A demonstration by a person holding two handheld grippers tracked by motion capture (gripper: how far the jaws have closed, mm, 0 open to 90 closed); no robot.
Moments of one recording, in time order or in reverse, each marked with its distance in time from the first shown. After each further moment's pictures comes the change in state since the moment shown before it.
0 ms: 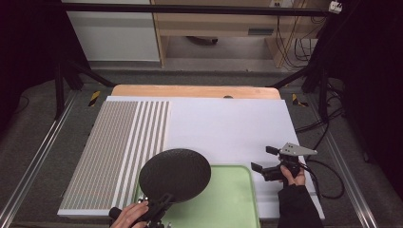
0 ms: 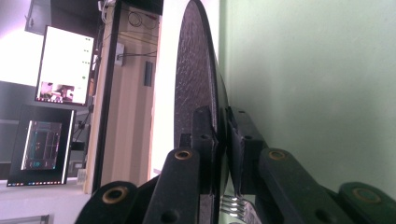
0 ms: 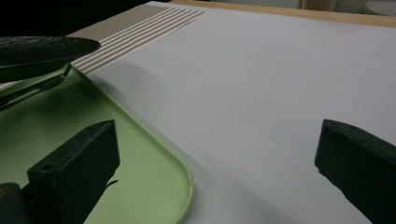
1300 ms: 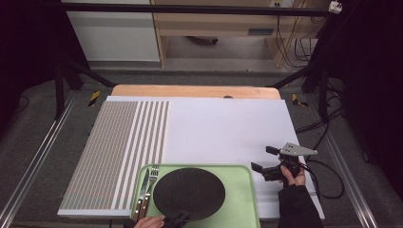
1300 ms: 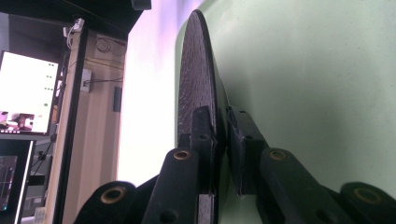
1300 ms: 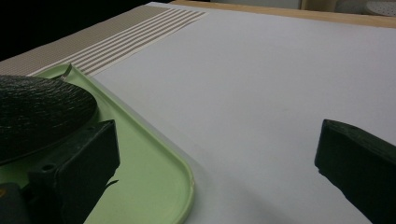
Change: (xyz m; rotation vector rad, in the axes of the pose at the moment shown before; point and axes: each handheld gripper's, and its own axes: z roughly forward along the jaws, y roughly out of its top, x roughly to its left) left arm -0.019 0.031 0.002 -0.091 -0.134 0.001; right arm 0.000 0.000 0.000 -0.004 0.001 -0.003
